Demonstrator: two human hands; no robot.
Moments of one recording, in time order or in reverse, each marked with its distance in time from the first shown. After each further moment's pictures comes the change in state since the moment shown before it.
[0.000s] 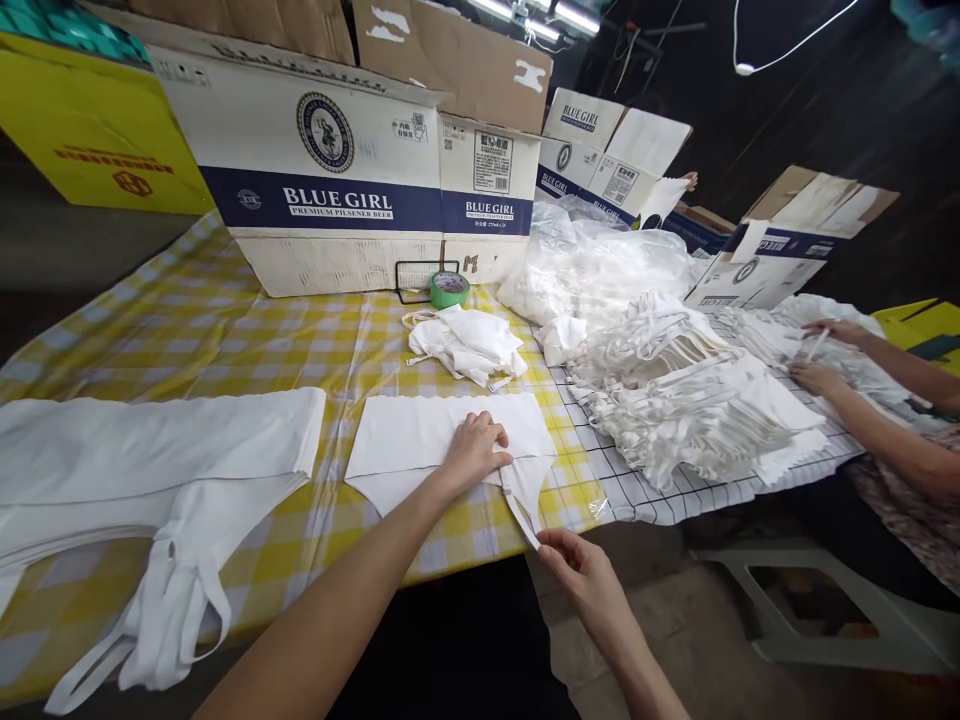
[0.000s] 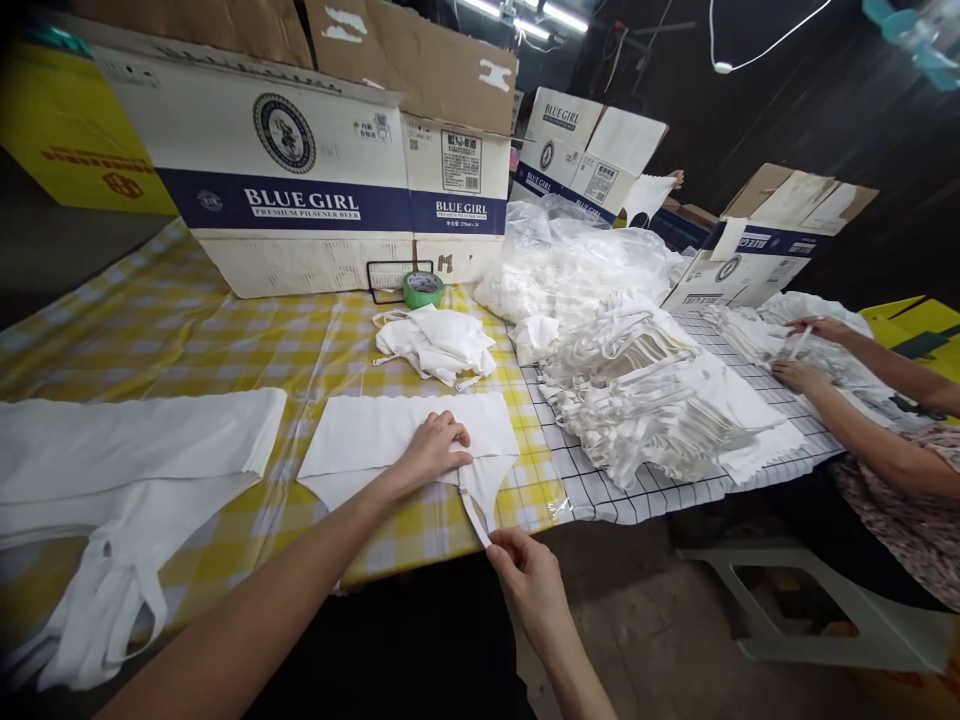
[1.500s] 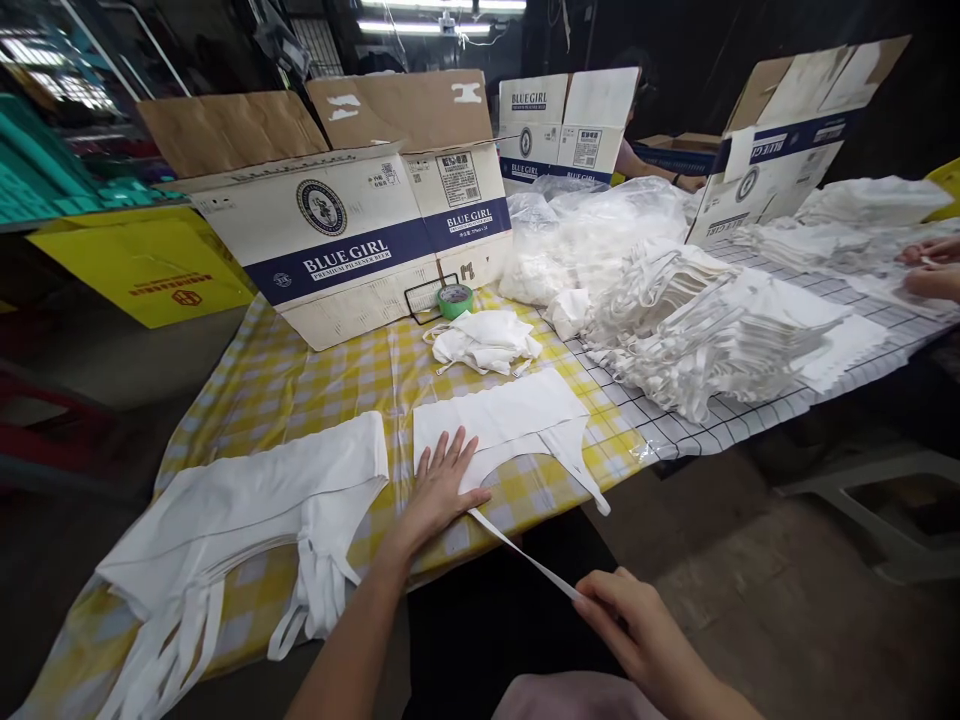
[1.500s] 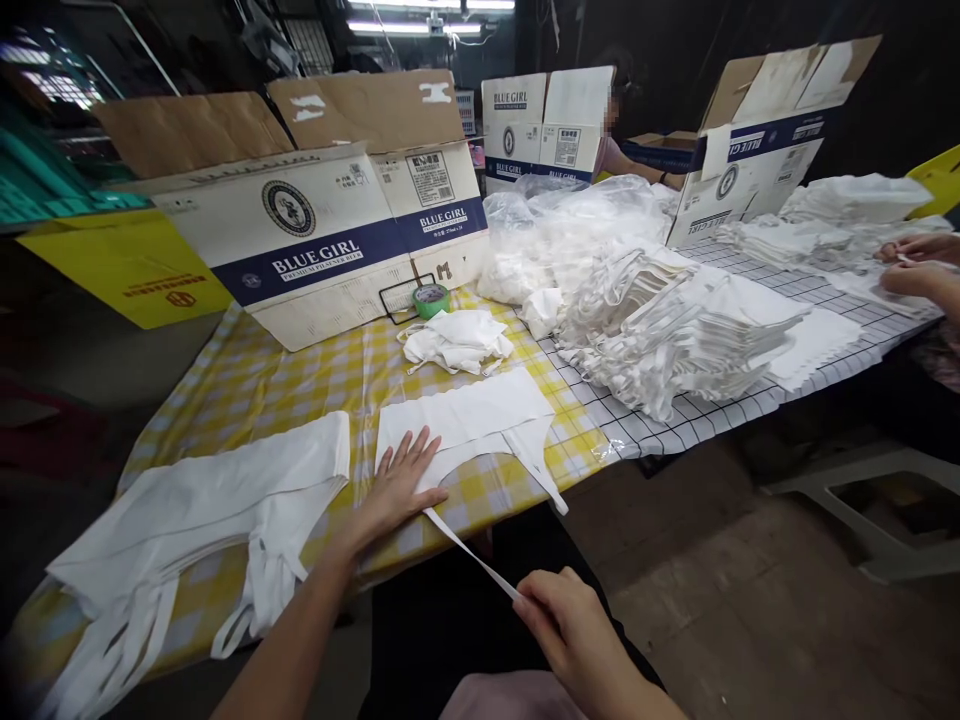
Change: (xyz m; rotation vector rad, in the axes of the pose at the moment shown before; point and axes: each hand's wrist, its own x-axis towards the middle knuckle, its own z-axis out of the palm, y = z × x) left_hand -0.122 -0.065 -0.059 0.414 -0.195 0.019; right_hand -0.099 -0.026 0.051 -0.176 -0.118 -0.265
